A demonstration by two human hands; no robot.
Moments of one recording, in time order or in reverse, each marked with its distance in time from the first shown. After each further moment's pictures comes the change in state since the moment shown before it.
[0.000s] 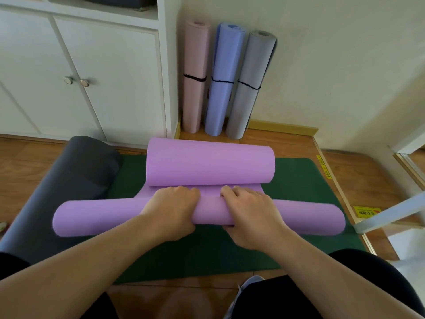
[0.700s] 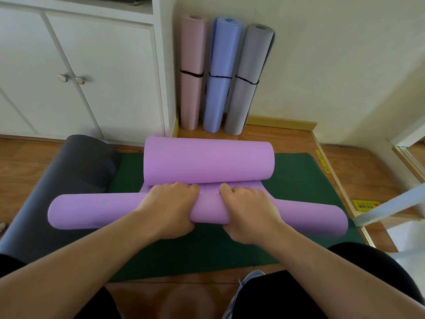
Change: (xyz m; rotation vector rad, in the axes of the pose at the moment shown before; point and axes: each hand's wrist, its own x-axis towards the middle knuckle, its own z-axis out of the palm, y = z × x) left_hand -0.005 0.000 -0.006 0.012 0.035 0.022; right_hand 0.003 -0.005 0.002 -0.028 -0.008 0.025
